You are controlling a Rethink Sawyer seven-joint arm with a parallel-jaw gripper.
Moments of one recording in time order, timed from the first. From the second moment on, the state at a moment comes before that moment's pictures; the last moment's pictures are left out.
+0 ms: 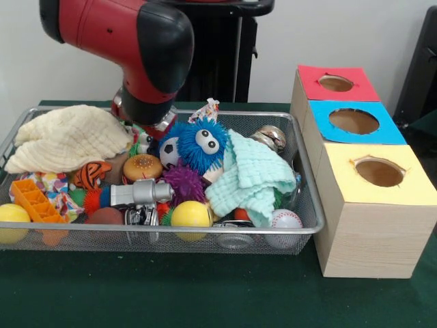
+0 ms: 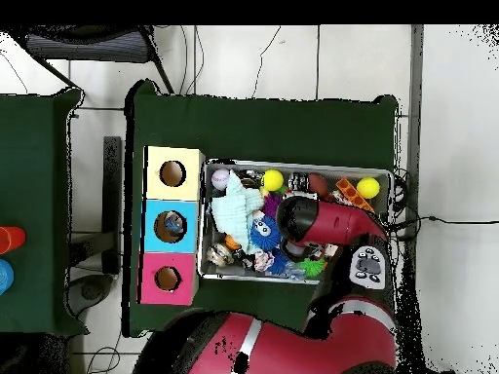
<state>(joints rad) -0.25 -0.29 -0.27 1.40 -0.17 0.86 1.93</state>
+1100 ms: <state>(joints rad) -0.42 -0.32 -0.07 1.38 -0.17 1.09 1.93</state>
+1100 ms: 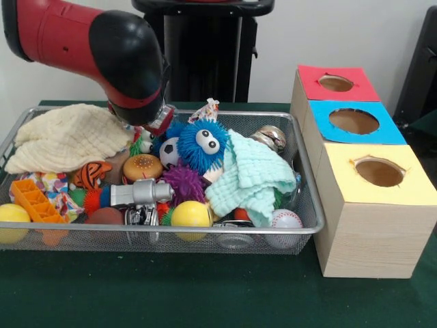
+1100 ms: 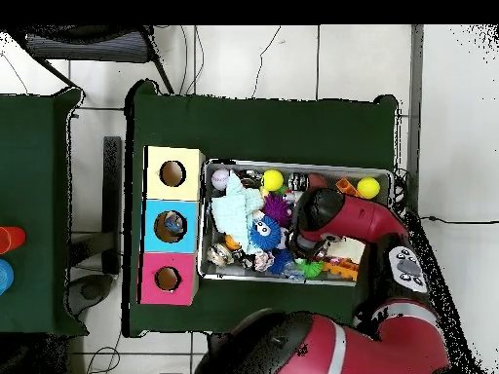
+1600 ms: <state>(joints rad) -0.54 -0.35 0.06 1.39 -0.17 1.10 1.93</state>
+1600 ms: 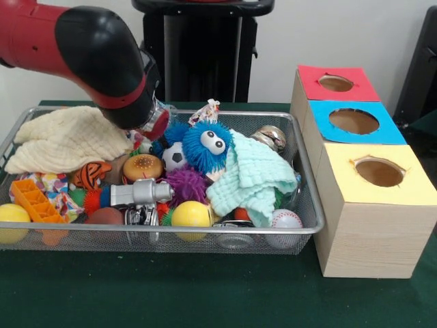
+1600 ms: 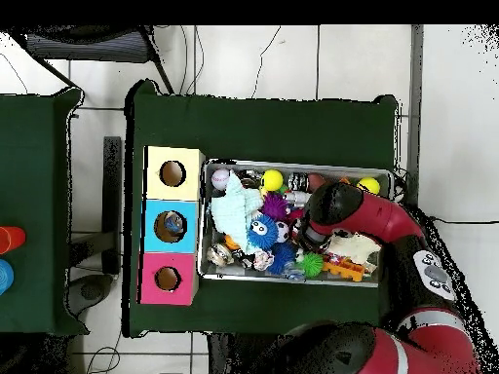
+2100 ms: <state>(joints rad) -0.50 -0.41 0.07 1.38 -0.23 1.31 1.93</state>
